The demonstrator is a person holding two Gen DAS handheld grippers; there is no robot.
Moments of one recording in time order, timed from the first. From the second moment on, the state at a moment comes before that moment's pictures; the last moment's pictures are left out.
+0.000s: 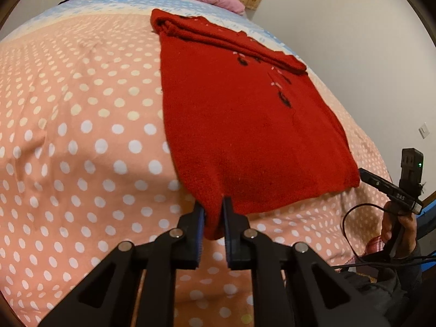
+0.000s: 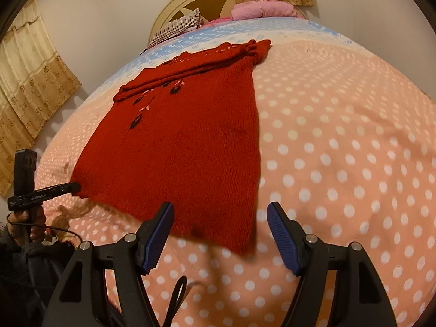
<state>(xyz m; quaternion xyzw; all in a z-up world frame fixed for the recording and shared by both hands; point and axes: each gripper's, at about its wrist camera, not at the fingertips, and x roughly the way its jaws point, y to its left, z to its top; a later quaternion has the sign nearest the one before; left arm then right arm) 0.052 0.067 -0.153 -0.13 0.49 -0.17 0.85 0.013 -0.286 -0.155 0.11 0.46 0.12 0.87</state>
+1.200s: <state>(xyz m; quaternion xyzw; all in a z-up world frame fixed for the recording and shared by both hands) 0.056 0.080 -0.098 -0.09 0.41 -0.17 0.89 0.013 -0.322 -0.109 0.28 0.33 0.20 0.88</state>
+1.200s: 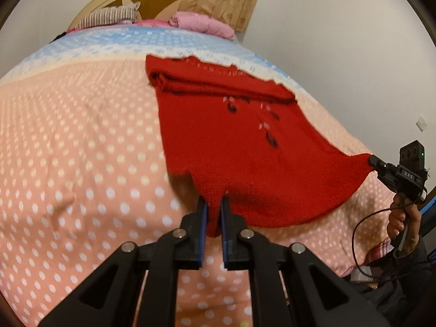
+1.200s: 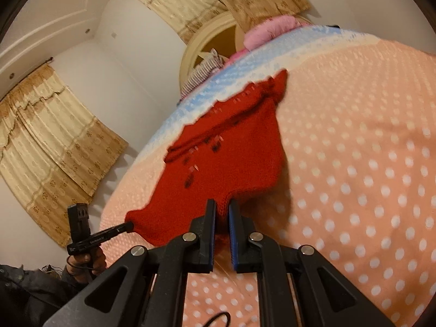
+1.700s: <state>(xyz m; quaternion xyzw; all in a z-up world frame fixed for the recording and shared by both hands) 0.095 0.089 -0.058 -0.10 0.36 -0.18 0.91 0.072 -0.312 -0.055 0.27 0.27 0.22 0.90</state>
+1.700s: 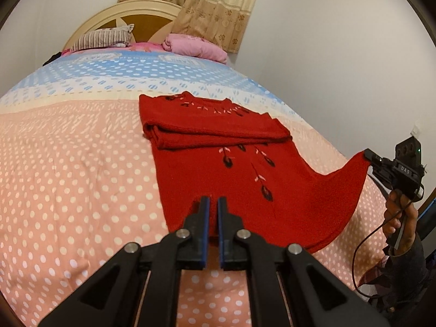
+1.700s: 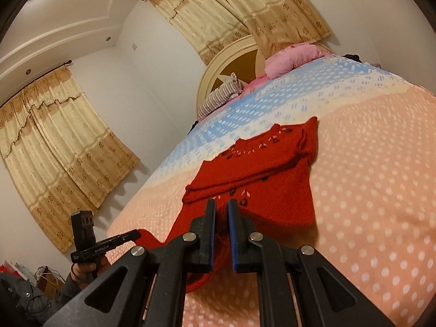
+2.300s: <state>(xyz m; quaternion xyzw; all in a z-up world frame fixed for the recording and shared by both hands) 0.175 0.115 -0.032 -0.13 0.34 -0.16 0.92 0.152 -0.336 -0.015 0.27 0.25 0.22 0.90</state>
